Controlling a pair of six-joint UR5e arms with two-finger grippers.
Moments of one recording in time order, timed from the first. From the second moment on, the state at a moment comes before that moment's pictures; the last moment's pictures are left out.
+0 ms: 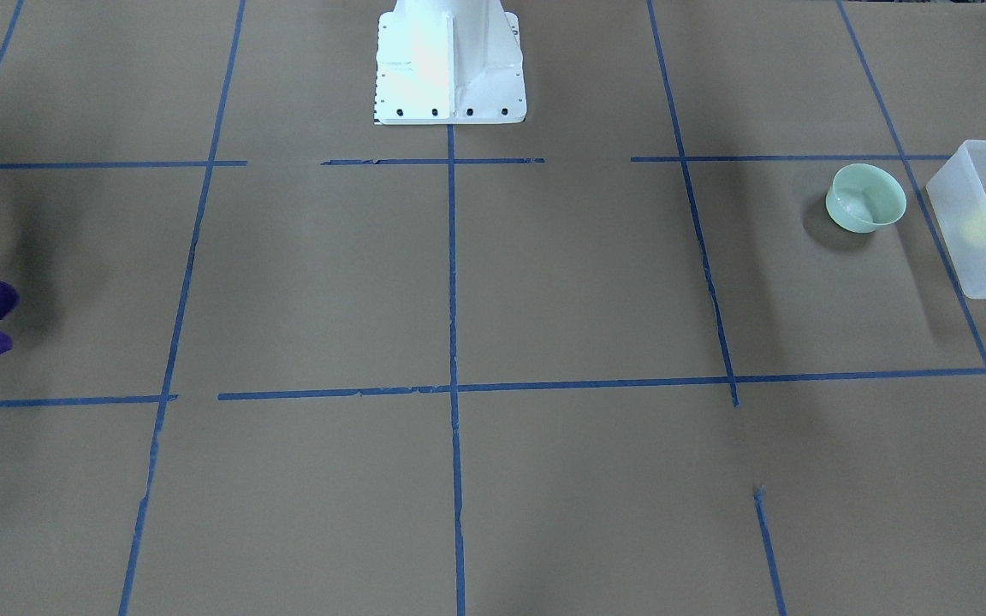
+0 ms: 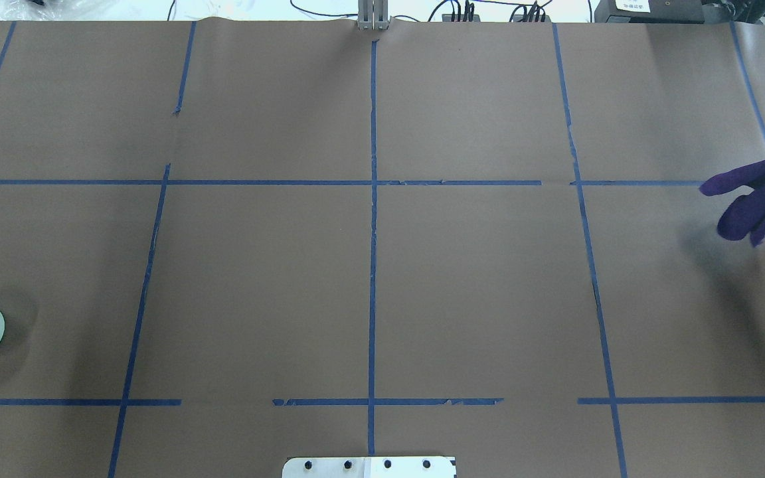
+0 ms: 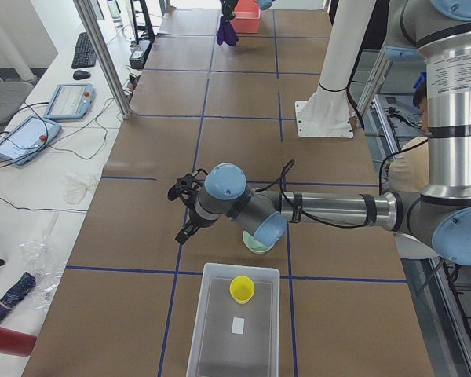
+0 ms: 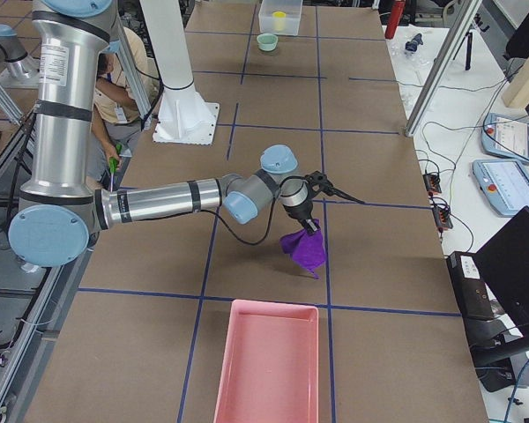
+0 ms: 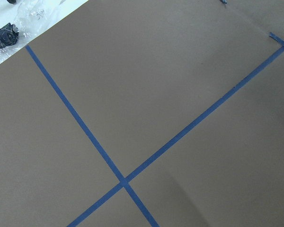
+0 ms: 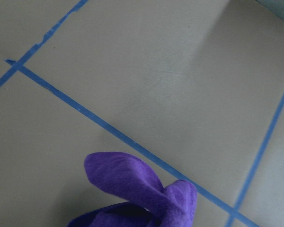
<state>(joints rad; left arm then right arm) -1.51 -1.44 -1.74 -2.20 -2.35 0.03 1.28 -1.72 1.84 -1.07 2.09 0.01</state>
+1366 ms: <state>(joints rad) -1.33 -1.47 -1.84 -2.24 -2.22 -0.42 1.67 -1.76 1.80 -1.30 2.39 0.00</state>
